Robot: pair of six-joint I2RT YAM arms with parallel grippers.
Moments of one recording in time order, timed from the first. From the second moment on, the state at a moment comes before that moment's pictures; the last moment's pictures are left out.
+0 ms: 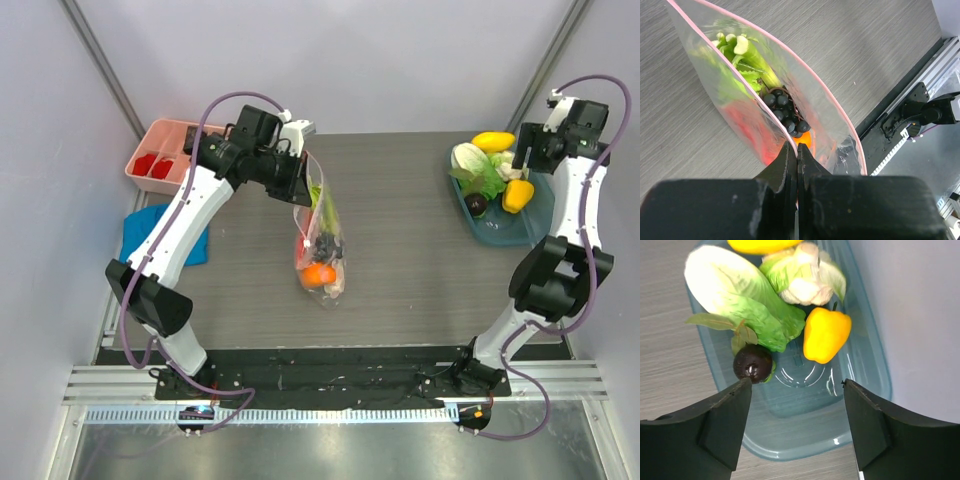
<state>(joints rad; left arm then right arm) -0.50 1.71 1.94 -1.08 0.45 -0.13 -0.42 1.75 1.79 -0.71 -0.14 -0.19</state>
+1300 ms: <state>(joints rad) -0.50 1.74 1.95 -1.08 0.45 -0.13 -0.46 2.18 1.77 -0.54 -0.04 -0.12</state>
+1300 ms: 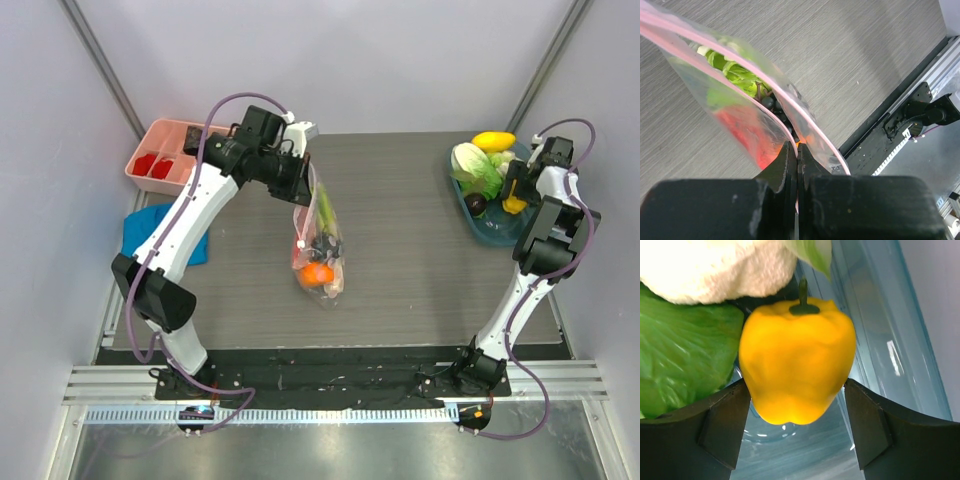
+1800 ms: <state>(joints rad) -0.50 1.76 1.97 -1.08 0.45 -0.13 -0.46 2.20 1.75 -0.45 -0.07 -0.12</state>
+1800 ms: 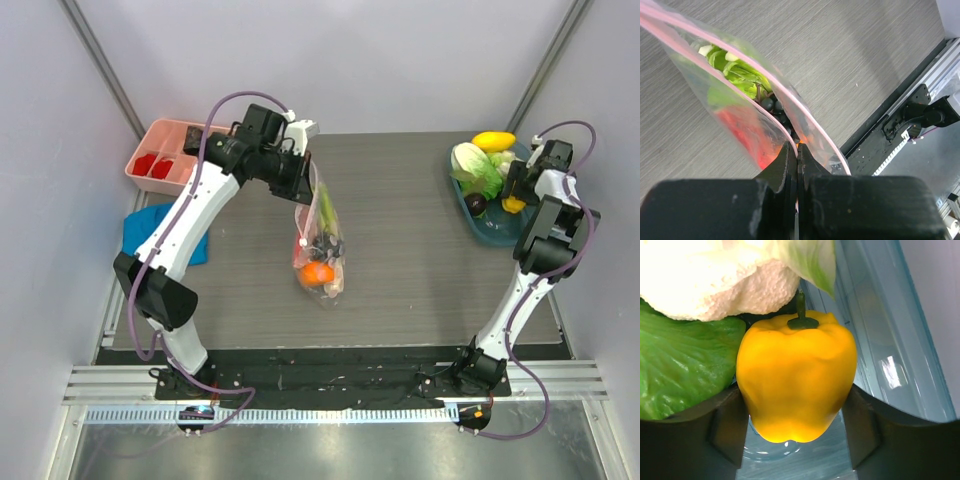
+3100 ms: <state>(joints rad) -0.55 1.82 2.16 -1.13 0.49 -0.16 -0.07 1.48 1.76 -0.49 -0.77 0.28</state>
